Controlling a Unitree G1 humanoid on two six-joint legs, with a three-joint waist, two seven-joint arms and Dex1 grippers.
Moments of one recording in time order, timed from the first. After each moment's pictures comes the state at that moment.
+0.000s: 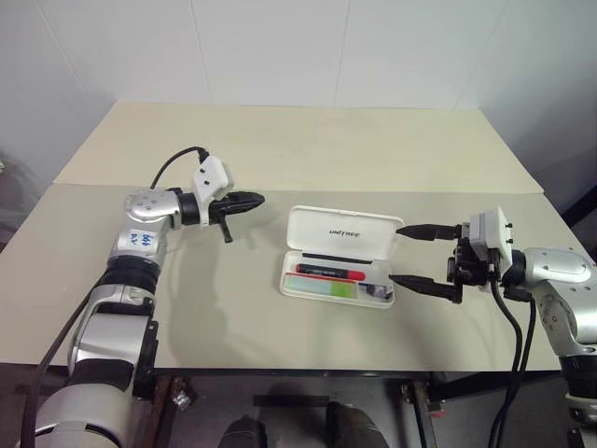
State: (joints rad) left arm -1.04 0.48 -0.02 0.90 -0.11 -0.22 -1.06; right arm -0.38 -0.78 -0.14 -0.04 0.51 0.18 1.25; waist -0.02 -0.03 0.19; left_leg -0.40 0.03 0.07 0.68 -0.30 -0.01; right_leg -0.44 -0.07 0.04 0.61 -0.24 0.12
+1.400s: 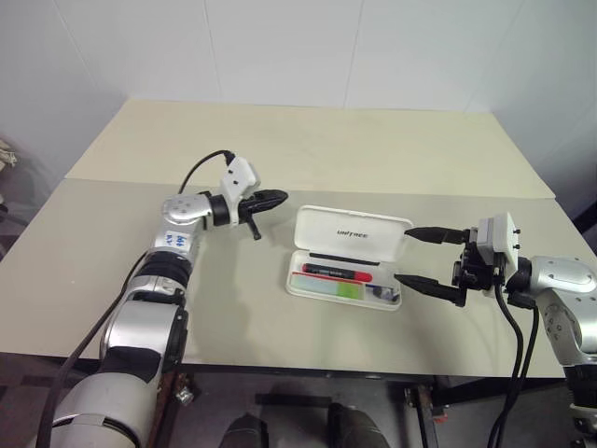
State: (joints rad) left arm -1.12 0.35 0.00 1.08 -0.06 -0.28 -0.95; right arm -0.33 -0.78 -0.16 -0.03 0.53 0.15 1.22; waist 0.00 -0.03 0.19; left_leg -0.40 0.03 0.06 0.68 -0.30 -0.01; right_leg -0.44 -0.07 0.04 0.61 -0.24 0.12
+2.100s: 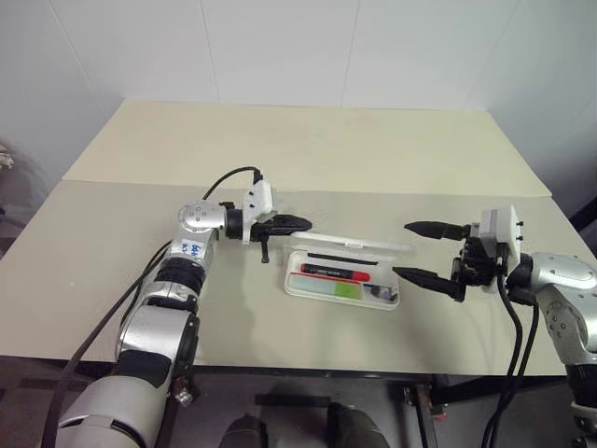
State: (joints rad) left arm -1.05 0.32 -0.03 0.97 -0.07 -0.38 -1.27; right arm -0.34 -0.79 -0.19 -0.09 0.60 0.27 1.16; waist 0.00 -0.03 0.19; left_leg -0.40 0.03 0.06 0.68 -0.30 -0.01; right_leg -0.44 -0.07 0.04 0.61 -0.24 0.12
